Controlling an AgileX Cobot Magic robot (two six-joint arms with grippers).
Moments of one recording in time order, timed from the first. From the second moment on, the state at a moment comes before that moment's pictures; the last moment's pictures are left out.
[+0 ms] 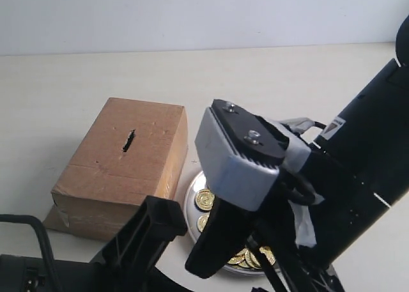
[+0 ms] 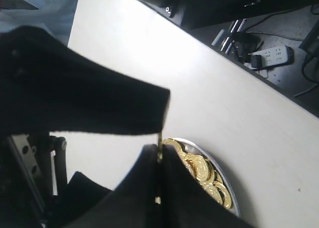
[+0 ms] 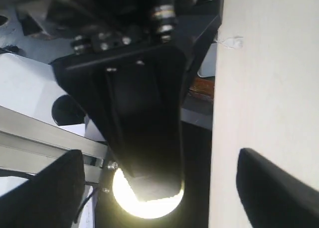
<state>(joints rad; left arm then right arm) -1.31 1.09 -0.55 -0.77 0.21 2.10 0.60 1.35 -0.81 0.96 1.17 -1.24</state>
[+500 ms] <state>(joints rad) -1.02 1.09 -0.56 -0.82 0.05 1.81 0.53 0.88 -0.88 0.16 0.96 -0.46</state>
